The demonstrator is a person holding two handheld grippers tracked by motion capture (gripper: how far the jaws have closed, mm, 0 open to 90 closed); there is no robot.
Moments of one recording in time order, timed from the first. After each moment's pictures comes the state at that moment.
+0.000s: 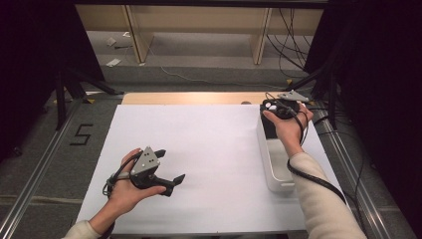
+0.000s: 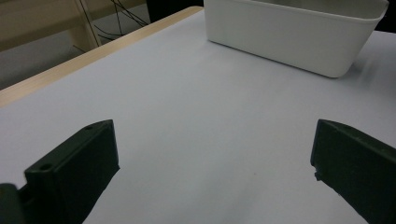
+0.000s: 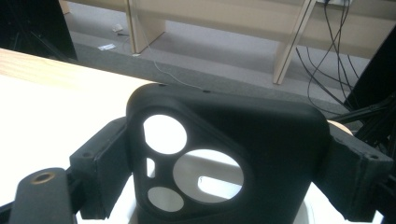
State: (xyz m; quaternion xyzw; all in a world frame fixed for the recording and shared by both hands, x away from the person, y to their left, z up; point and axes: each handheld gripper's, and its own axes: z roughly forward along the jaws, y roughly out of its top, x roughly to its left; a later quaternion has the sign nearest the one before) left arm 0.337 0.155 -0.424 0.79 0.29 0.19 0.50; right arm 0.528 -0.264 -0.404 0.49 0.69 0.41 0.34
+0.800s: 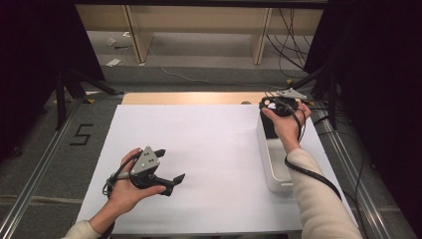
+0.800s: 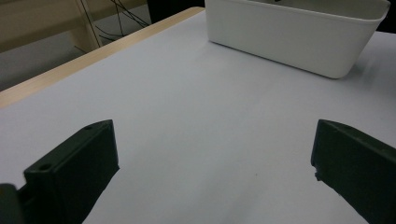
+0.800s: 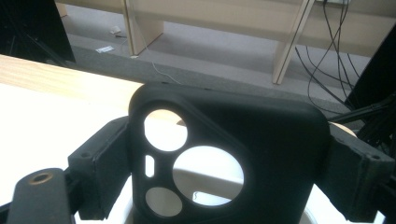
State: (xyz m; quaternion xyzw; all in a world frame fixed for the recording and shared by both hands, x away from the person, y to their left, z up) left arm 0.338 0.155 -0.424 0.79 0.29 0.19 0.50; right arm 0.542 -0.264 -0.409 0.50 0.68 0.41 0.34
